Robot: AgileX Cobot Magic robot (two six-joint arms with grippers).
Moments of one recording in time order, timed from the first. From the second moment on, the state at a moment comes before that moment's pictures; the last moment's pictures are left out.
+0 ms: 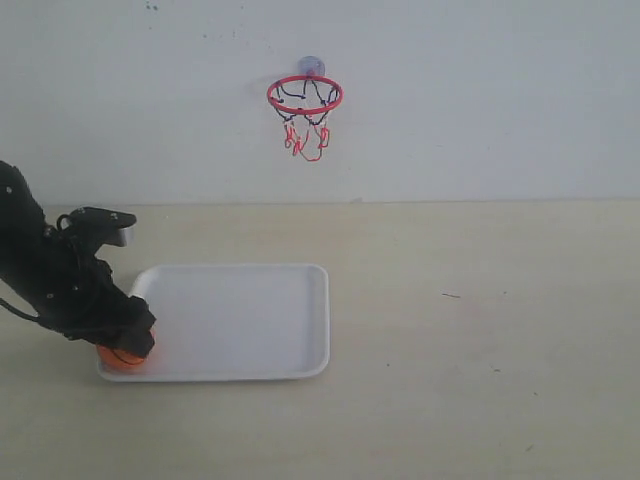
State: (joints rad) left arm -0.13 1.93 -1.14 -0.33 0.59 0.54; right arm 0.06 0.01 0.00 0.11 0.35 0.12
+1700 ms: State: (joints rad) left arm -0.21 2.51 -2.51 -1.21 0.74 1.00; right arm 0.06 0.01 0.00 0.11 0.35 0.12
